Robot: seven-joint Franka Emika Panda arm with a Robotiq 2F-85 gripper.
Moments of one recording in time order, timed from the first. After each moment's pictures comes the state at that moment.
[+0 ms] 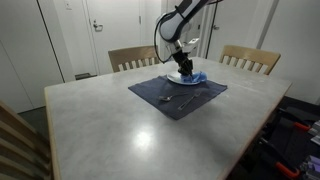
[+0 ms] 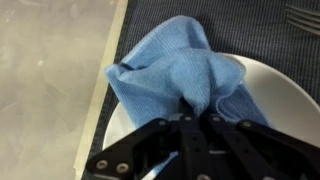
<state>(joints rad) 0.07 0.90 -0.06 -1.41 -0.31 1.83 -0.05</state>
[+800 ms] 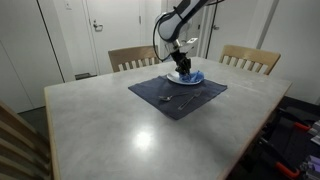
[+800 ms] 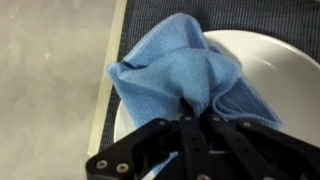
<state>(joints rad) 0.07 0.93 -0.07 -1.34 -0.31 1.84 0.01</state>
